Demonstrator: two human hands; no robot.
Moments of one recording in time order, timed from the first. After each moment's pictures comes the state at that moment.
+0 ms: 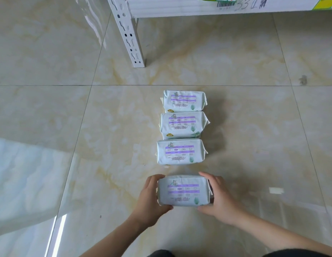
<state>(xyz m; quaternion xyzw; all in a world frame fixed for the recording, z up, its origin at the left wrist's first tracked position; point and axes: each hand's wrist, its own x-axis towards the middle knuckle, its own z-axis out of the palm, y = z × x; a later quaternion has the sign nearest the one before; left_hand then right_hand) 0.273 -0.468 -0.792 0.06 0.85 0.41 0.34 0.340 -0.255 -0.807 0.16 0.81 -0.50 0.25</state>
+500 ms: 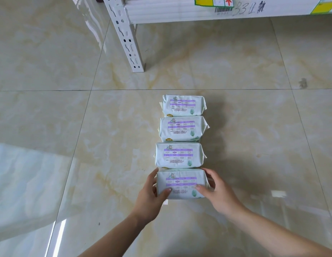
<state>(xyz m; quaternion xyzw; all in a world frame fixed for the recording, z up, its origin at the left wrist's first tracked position) 0.258 -0.459 -0.799 -0.07 0.79 0.50 0.35 0.313 -0.258 -0.804 0.28 0.74 -0.59 0.17</state>
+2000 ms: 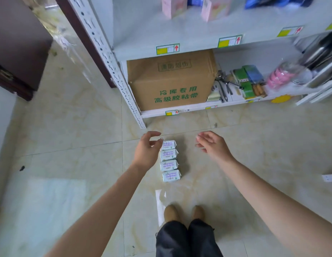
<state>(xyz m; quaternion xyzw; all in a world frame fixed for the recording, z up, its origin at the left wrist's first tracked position) 0.215 -0.416 -0.099 0.03 0.81 0.52 0.28 0.305 -0.235 -0.117 0.36 0.68 -0.64 -0.01</state>
